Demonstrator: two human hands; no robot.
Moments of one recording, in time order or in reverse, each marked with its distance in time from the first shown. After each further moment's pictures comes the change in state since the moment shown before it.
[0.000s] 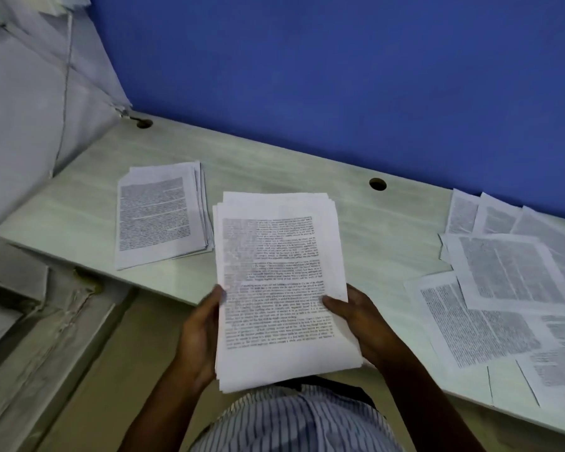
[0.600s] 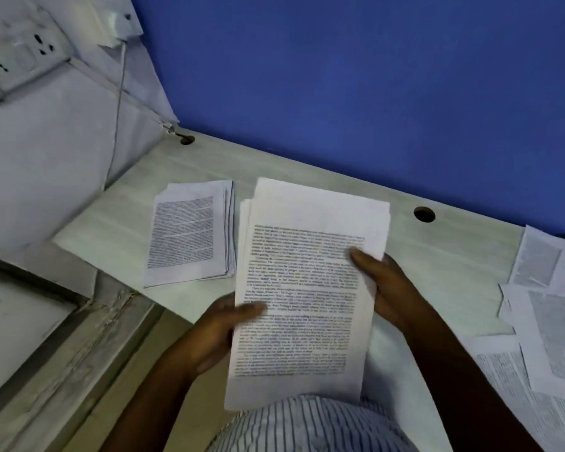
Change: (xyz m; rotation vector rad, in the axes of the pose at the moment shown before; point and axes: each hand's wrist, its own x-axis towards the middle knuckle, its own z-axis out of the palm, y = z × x) left_hand 0.050 0.053 0.044 0.541 -0.030 0.086; right_hand 0.108 -0.114 -0.014 0.186 -0.263 -0.103
